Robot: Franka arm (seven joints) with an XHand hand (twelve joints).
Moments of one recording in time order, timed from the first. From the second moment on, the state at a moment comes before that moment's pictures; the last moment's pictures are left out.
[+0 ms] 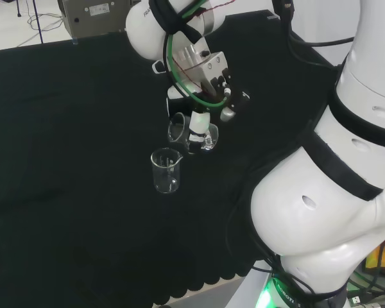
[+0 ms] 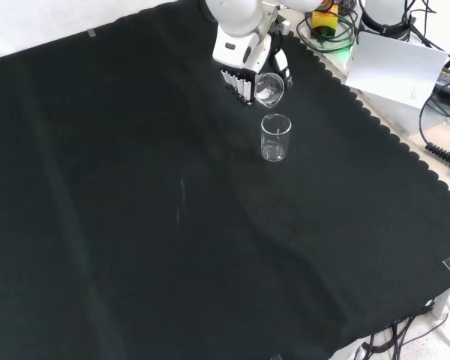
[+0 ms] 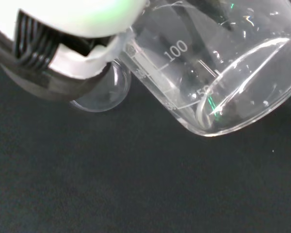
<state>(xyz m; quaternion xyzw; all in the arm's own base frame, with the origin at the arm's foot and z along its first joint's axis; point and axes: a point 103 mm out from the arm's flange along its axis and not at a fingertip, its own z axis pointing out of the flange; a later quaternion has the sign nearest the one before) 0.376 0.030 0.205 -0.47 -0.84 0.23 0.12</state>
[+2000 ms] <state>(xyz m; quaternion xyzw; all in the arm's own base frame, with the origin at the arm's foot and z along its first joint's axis) 0.377 0.057 0.193 -0.45 -0.81 0.37 0.08</state>
